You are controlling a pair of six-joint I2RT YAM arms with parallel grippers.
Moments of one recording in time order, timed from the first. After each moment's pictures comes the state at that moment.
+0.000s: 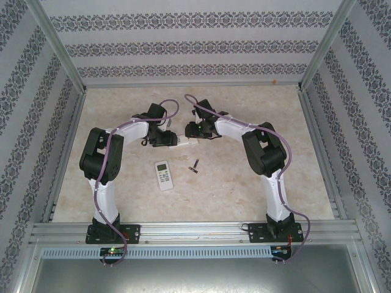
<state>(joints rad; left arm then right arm) -0.29 1.99 1.33 -0.58 0.27 -0.30 0.53 2.19 1.58 -0.41 -0.24 0.49</state>
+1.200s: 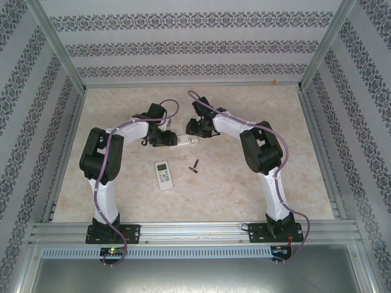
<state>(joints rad) -0.29 1.99 1.33 -0.57 0.26 -0.30 0.53 2.25 1.69 -0.52 -0.20 0.66</state>
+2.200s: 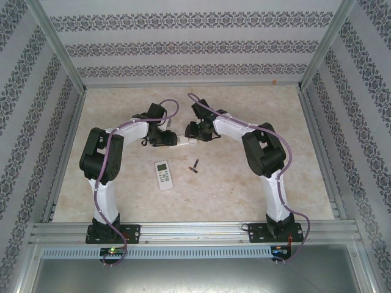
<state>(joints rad) -0.29 1.99 1.33 -0.56 0.27 -0.30 0.55 2.18 1.62 -0.54 -0.20 0.68</state>
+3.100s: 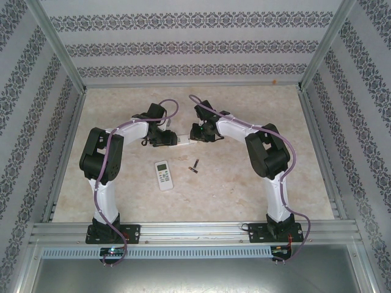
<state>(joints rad) -0.29 1.99 1.33 -0.56 0.27 -0.32 0.54 2.13 1.54 -0.52 -0.20 0.62</state>
